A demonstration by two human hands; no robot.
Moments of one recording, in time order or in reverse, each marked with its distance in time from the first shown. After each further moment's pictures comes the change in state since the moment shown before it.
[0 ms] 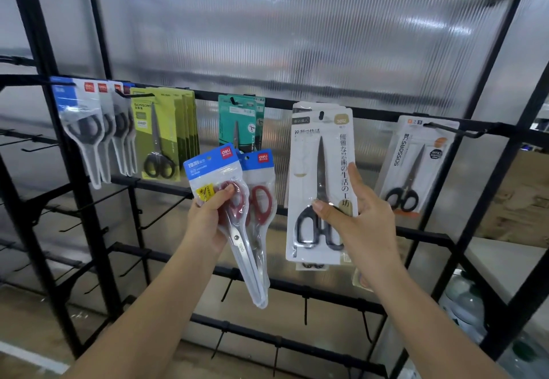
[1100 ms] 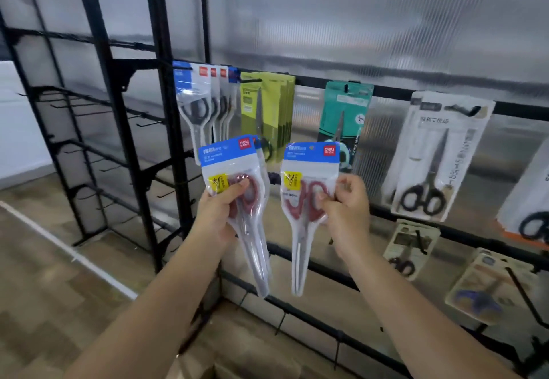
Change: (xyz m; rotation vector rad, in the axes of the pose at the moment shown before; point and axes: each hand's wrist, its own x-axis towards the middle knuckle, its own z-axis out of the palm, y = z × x) left_hand -0.011 0.093 -0.100 0.128 0.117 0.131; right_hand 0.005 -0.012 0.174 0.413 -0.140 0.232
